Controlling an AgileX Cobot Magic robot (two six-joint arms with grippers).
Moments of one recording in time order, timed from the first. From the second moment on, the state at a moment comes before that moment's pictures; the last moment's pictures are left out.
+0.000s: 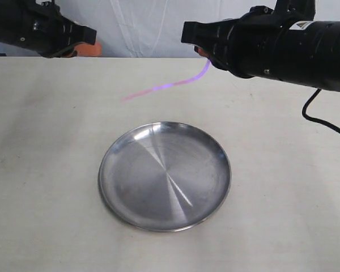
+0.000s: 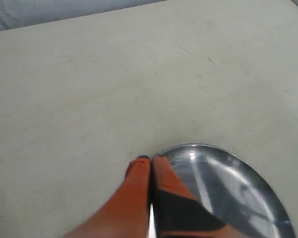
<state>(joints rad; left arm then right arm) -0.05 1.62 -1.19 -0.97 0.65 0.87 0.63 1.29 -0.85 0.84 0.03 -0.38</state>
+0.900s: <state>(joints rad) 0.00 0.93 -0.64 -1.26 0.60 1.13 0.59 1.59 -0.85 0.72 0.10 -0.39</state>
